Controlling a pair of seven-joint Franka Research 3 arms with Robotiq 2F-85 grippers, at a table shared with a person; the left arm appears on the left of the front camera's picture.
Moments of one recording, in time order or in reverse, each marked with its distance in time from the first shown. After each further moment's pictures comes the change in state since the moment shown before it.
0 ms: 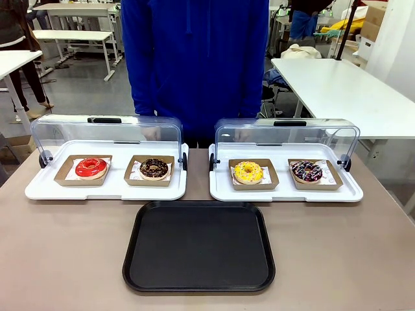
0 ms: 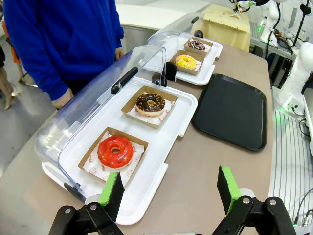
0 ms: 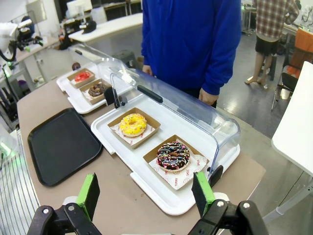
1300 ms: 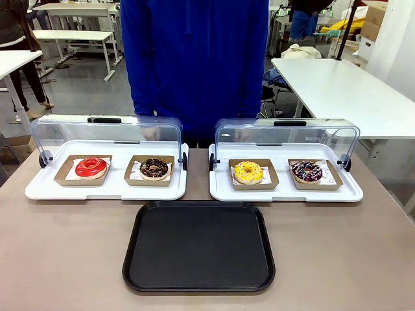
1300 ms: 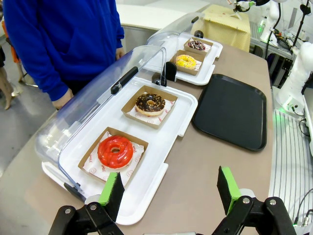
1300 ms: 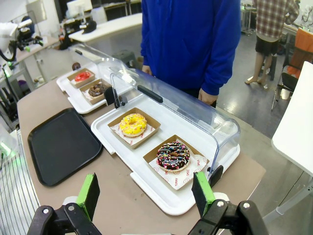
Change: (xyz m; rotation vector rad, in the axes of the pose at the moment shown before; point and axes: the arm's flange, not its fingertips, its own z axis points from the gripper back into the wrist) left arm 0.000 0.000 0.000 0.000 0.000 0.000; right arm 0.000 0.000 0.000 0.001 0.000 0.000
